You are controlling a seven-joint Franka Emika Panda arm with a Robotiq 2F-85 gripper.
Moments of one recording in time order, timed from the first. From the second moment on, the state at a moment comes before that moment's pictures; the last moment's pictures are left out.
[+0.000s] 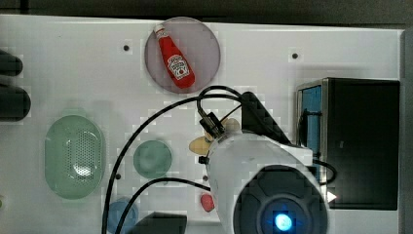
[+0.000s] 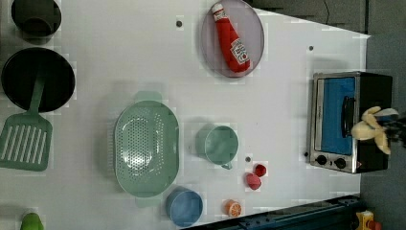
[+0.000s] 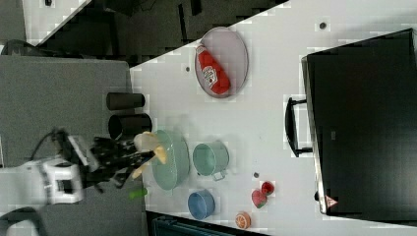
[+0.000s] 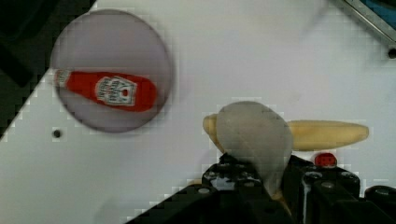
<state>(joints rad) -0.01 -0.37 -0.05 -2.13 0.03 0.30 0.06</state>
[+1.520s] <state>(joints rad) -0.08 0.17 -0.61 -1.92 -0.08 0.43 -0.71</state>
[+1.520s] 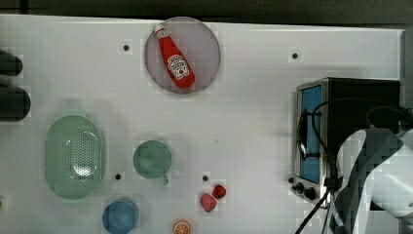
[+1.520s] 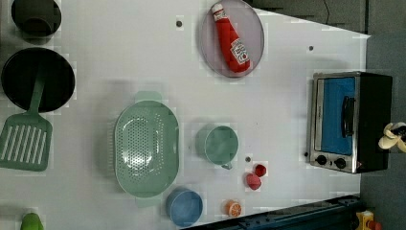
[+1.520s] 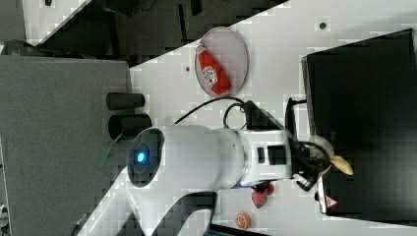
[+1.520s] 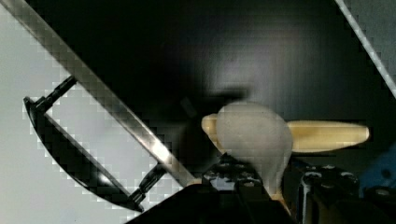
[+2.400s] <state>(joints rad) -0.06 0.22 -0.57 -1.87 -0.07 0.43 -0.80</state>
